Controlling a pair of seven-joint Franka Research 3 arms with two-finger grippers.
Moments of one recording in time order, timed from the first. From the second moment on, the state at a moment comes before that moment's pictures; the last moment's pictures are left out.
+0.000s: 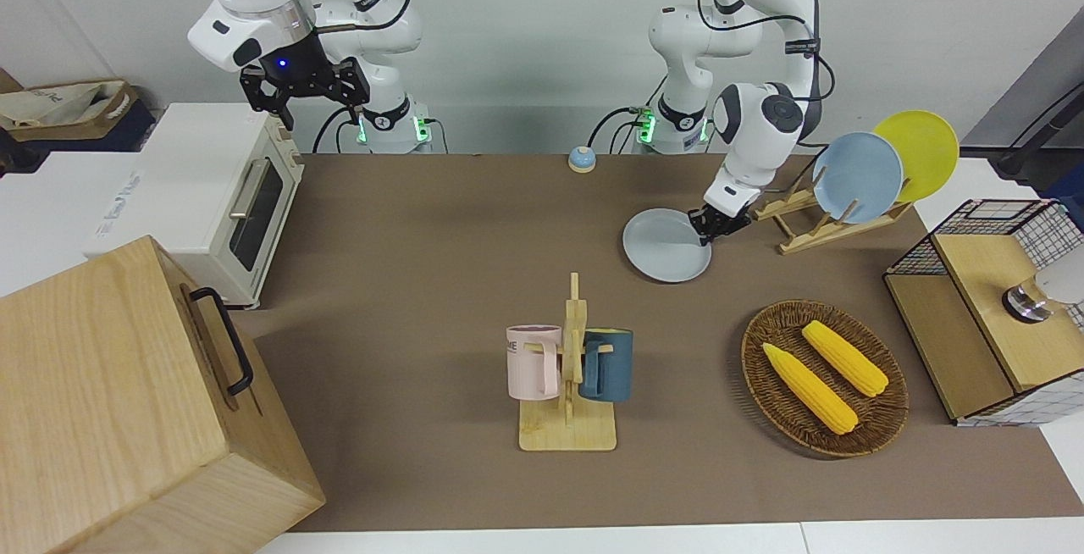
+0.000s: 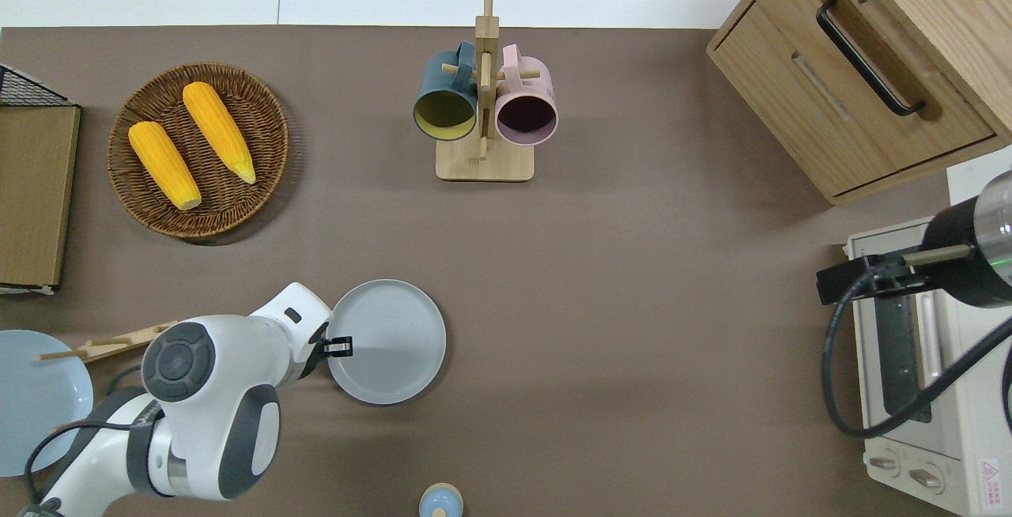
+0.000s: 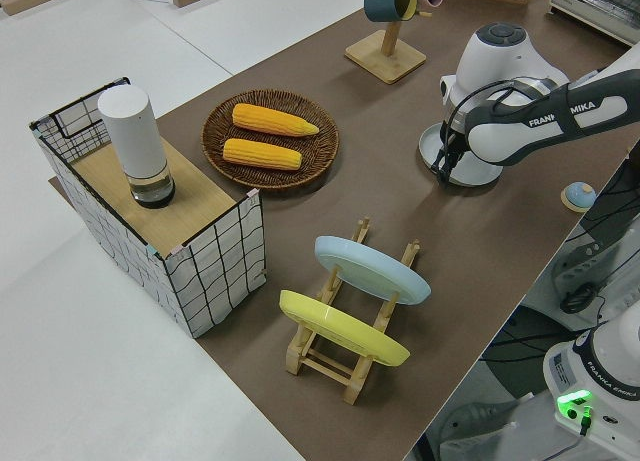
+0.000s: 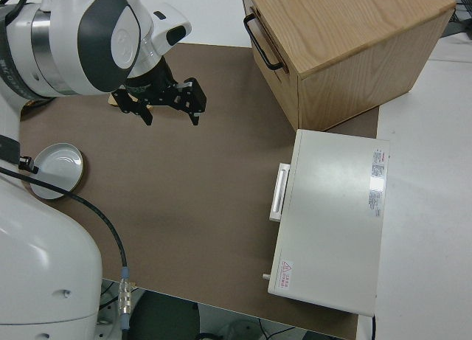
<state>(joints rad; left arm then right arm) -0.26 -0.08 -0.01 -2.54 -0.18 2.48 -0.17 -0.03 -0.02 0.14 -1.48 0.00 1.33 0.02</state>
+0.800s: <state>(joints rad) -0.59 0.04 -0.01 -2.41 -0.18 2.52 -0.62 -0.03 -0.02 0.14 -1.48 0.00 1.33 0.02</state>
